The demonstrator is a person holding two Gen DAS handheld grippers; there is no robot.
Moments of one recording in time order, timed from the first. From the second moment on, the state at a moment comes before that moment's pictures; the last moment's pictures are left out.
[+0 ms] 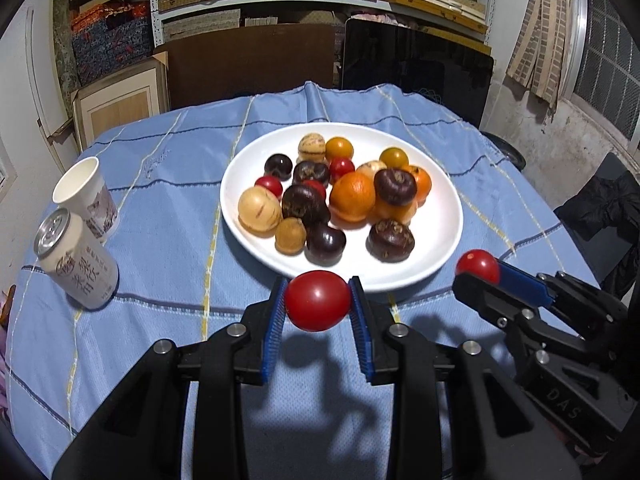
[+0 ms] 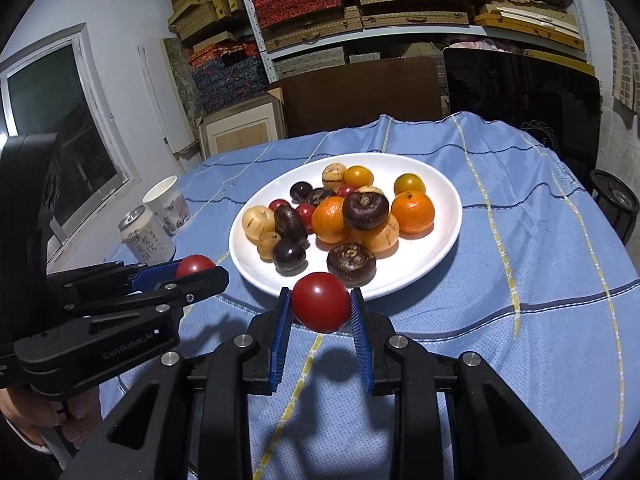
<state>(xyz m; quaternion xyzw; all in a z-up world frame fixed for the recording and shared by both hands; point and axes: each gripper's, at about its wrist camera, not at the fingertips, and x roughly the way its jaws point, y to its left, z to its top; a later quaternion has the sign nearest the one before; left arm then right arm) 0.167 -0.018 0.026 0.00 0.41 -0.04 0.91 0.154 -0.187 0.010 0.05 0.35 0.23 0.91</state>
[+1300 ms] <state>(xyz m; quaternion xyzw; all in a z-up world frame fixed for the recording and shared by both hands) 0.327 -0.018 0.017 0.00 0.42 0.00 0.91 0.294 -0.159 0.014 0.01 0.37 0.19 0.91</state>
